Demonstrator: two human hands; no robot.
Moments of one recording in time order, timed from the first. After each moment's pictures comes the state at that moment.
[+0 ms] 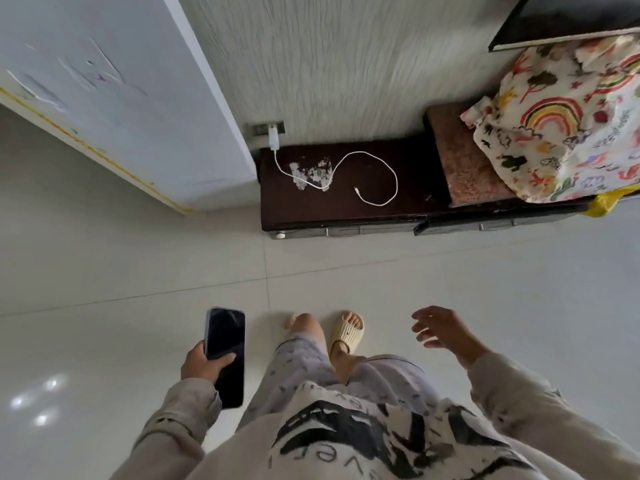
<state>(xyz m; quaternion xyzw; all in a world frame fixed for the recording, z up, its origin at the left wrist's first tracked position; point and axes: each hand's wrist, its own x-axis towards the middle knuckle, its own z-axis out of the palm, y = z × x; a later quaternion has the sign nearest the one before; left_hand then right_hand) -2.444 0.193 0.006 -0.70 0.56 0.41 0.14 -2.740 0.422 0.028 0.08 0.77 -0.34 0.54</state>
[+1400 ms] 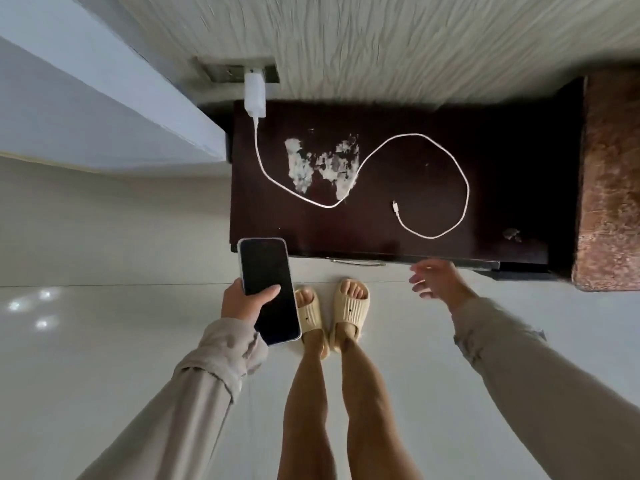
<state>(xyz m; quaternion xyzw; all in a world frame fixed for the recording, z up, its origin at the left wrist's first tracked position) -2.723 0.018 -0.238 -0.72 0.45 0.52 0.12 -2.967 0.175 -0.267 0.09 0.79 -0.20 0.57</state>
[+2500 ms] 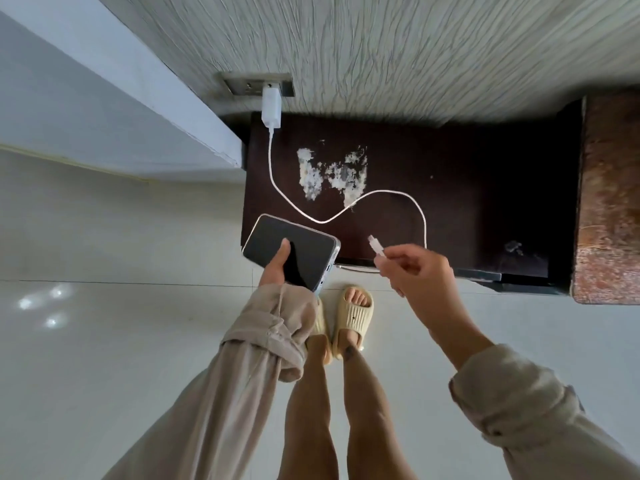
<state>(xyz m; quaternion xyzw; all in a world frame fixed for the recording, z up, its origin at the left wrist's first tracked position) -2.781 0.014 -0.208 -0.65 0.00 0.75 -0.07 -2.922 0.127 -0.167 -0.14 0.79 -0.37 0.47</state>
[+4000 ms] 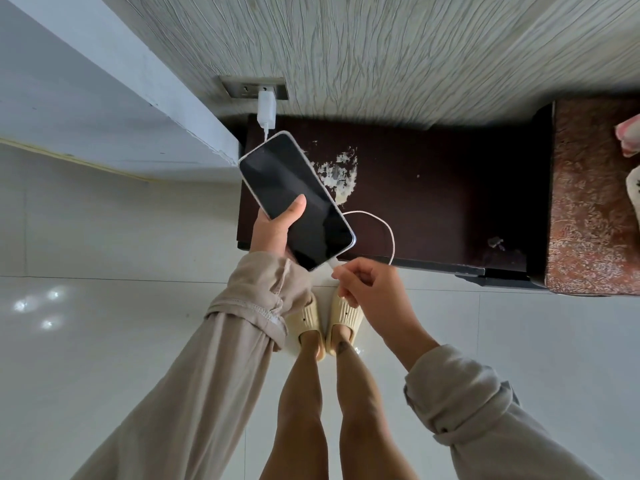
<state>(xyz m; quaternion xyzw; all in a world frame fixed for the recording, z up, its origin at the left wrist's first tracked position) -2.809 0.004 -0.171 -0.60 0.21 0.76 -0.17 -2.883 0.133 -0.145 -0.13 0.74 -0.37 0.55</state>
